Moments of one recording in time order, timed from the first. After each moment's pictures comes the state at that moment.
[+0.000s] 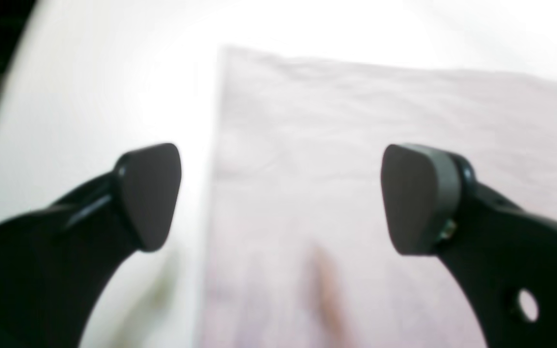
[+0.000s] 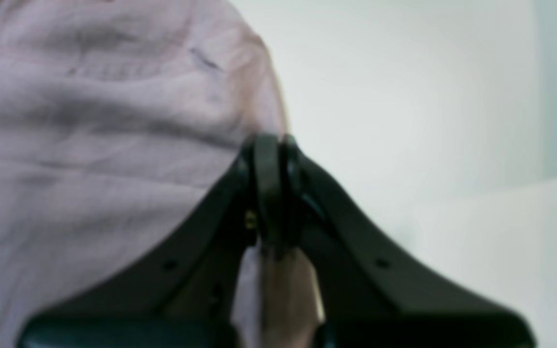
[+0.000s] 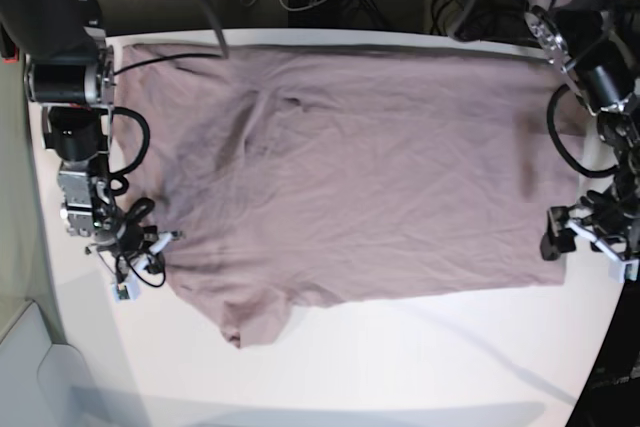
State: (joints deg) left arm -21.7 -20.6 -34.1 59.4 -14.2 -38.4 41.2; right arm 34.2 16.6 0.4 25.5 1.9 25.5 -7.0
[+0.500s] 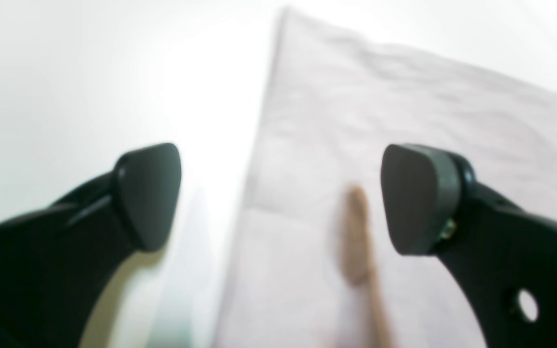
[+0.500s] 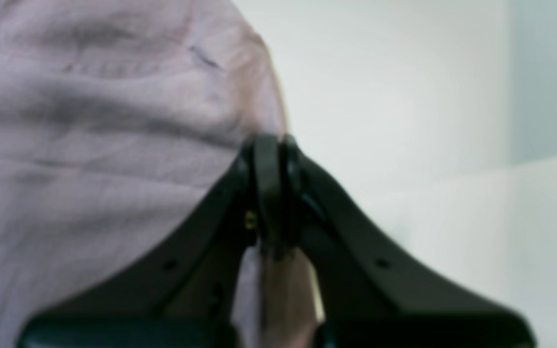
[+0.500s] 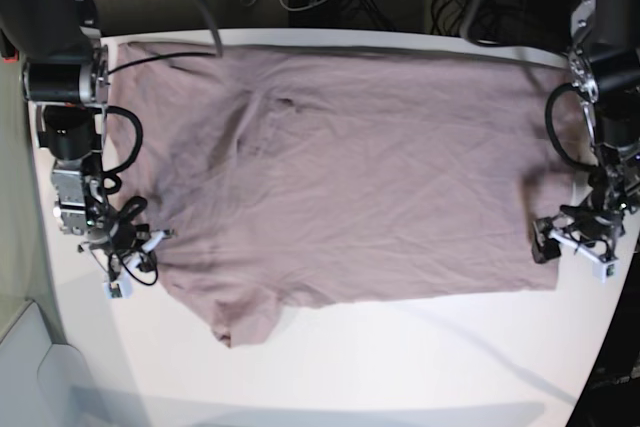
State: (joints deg) left arm -33.7 -27.9 -11.3 23.0 -14.5 -27.4 13.6; right arm 34.0 17.7 0.4 25.5 1.9 25.5 -7.2
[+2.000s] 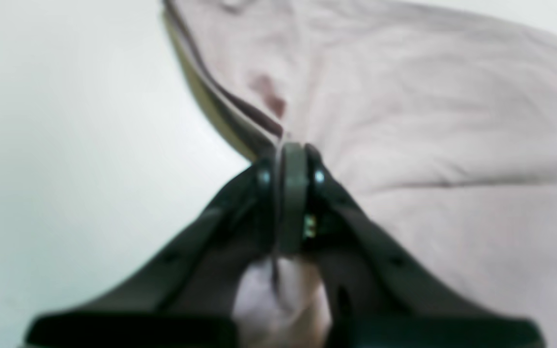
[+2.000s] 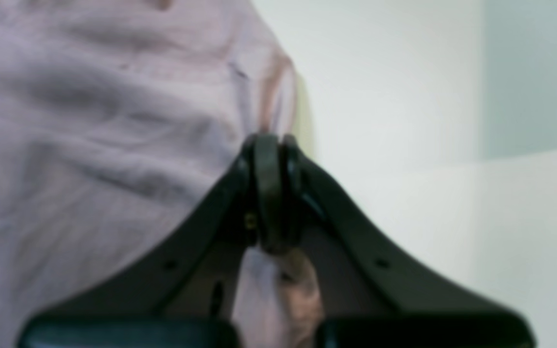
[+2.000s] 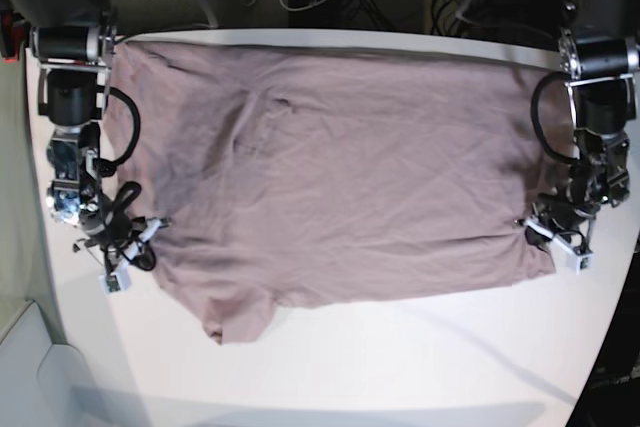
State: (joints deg) left arm -28.7 -26.0 -5.7 30.7 -23.5 -28.0 20.4; right arm 23.9 17.2 6.5 46.7 0.6 30.0 -13.4
